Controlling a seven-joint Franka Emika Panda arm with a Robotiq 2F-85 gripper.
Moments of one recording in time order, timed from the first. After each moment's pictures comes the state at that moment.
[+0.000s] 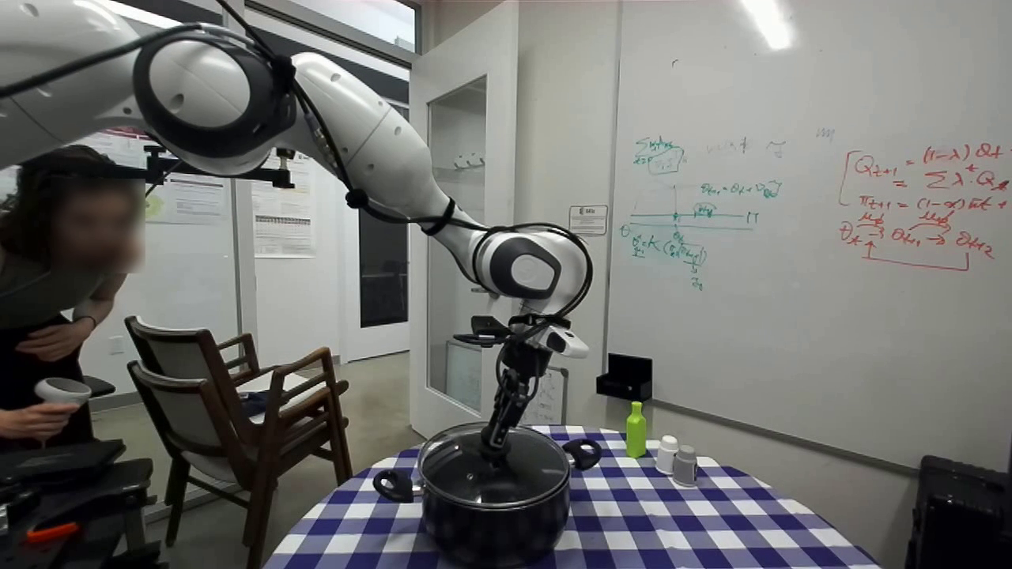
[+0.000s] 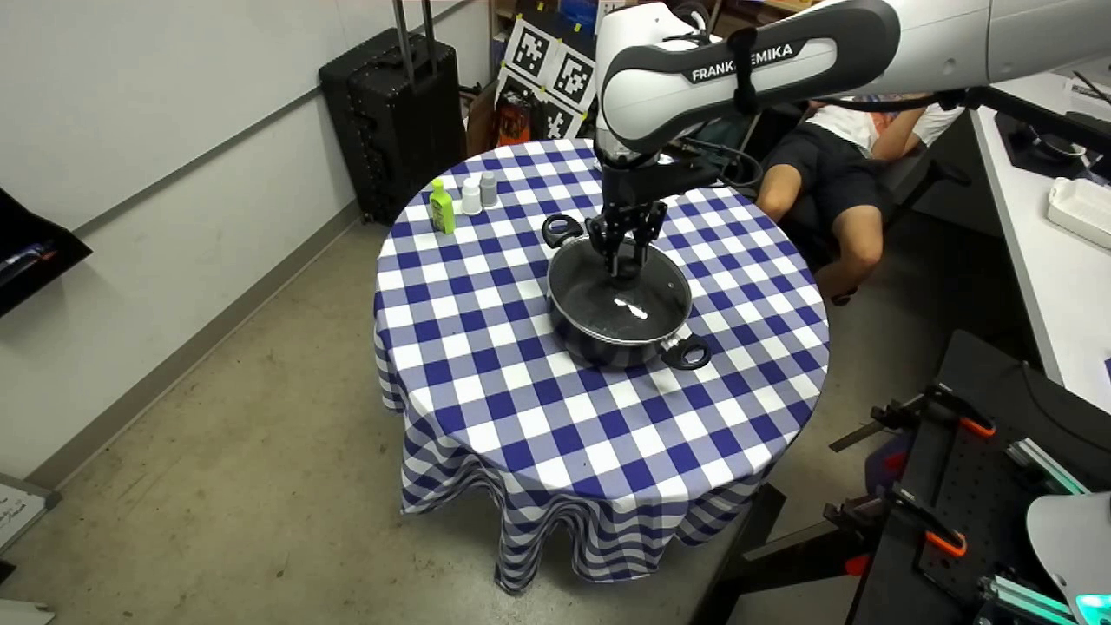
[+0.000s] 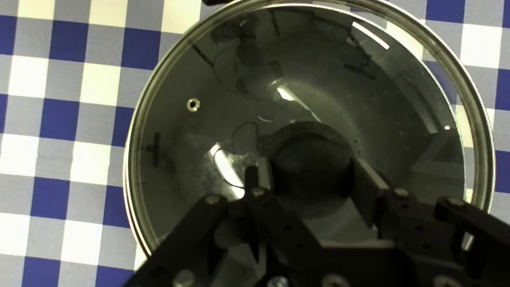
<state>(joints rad) 0.02 0.99 -0.03 -1.18 0.12 1.86 0.34</state>
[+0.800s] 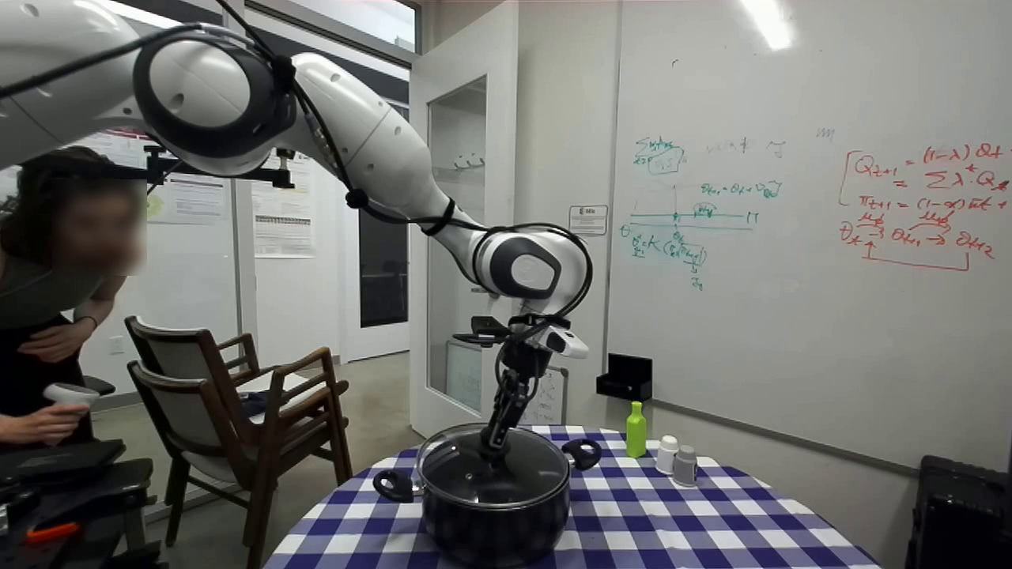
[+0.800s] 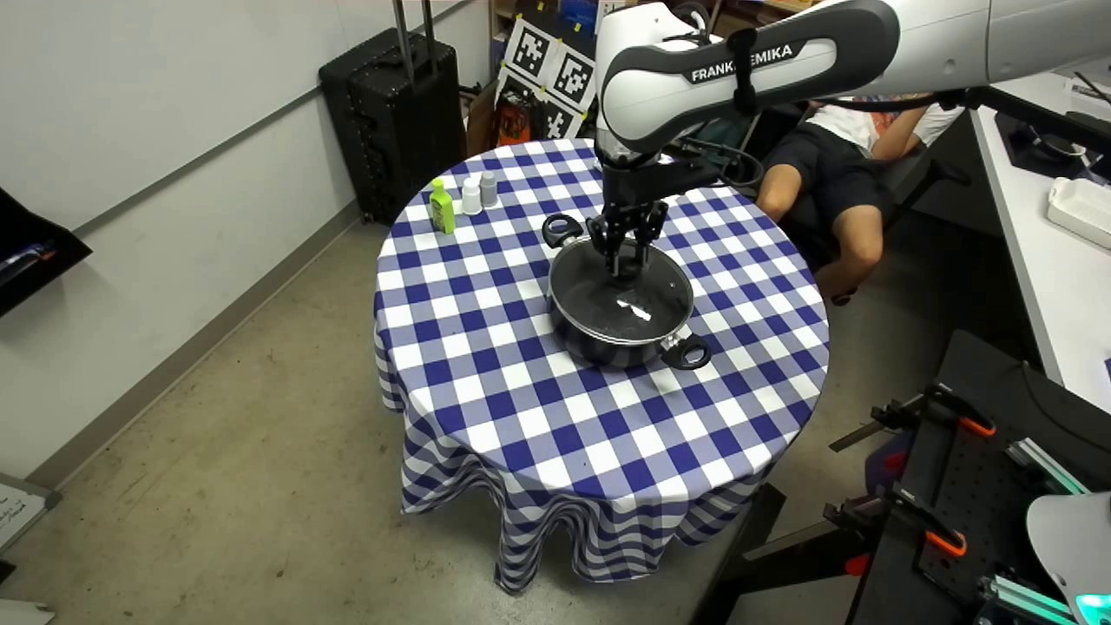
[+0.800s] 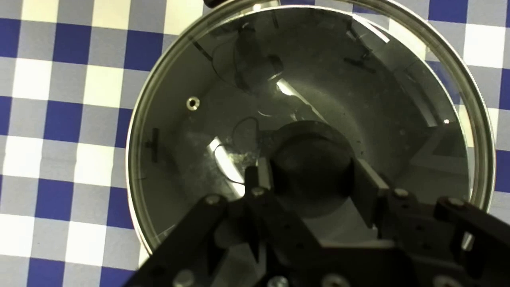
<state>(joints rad) 0.02 0.99 -0.04 -1.18 0.12 1.85 0.34</state>
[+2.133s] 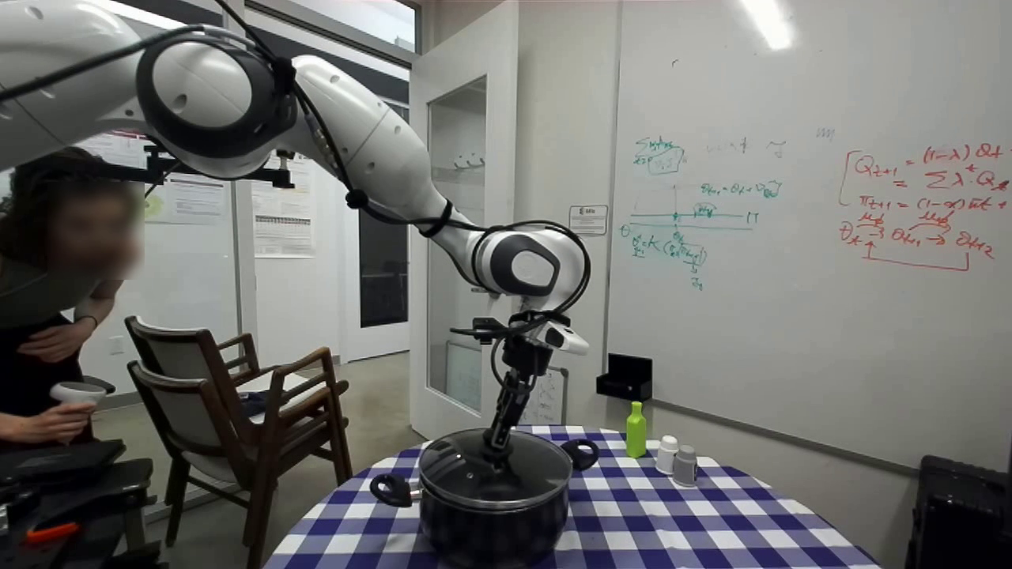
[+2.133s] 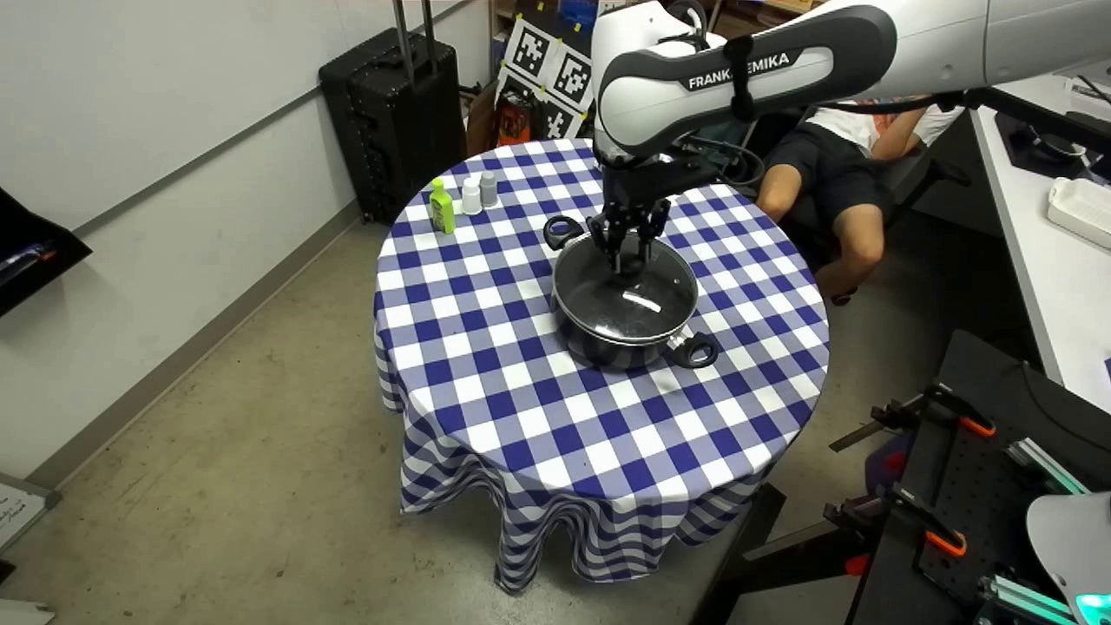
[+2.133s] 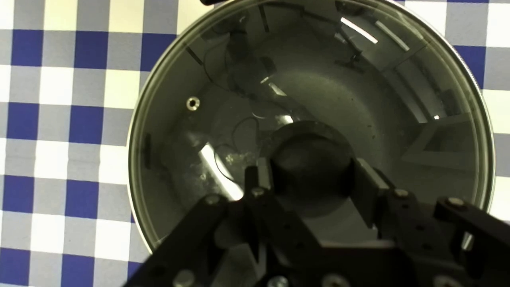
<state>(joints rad) 0.04 1.00 -0.06 -1.17 0.09 1.84 0.42</state>
